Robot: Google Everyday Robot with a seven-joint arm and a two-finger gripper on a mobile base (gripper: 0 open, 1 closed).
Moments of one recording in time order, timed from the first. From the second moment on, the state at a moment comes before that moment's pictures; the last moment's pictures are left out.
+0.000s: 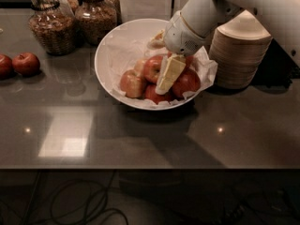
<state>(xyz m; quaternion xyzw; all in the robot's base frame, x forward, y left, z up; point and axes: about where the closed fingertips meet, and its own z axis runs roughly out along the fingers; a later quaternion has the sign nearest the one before) 0.585 -0.028 0.906 -0.74 0.61 0.14 0.27</state>
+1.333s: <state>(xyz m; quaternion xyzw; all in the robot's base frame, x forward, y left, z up) 0.582 -0.023 0.914 -0.74 0.60 0.14 0.27</state>
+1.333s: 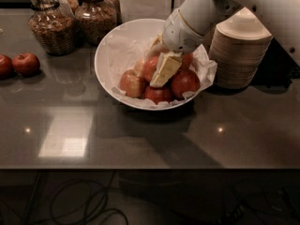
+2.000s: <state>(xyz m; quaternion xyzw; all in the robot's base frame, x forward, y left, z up) 0.570 -0.014 0.969 -0.75 0.58 0.13 0.29</state>
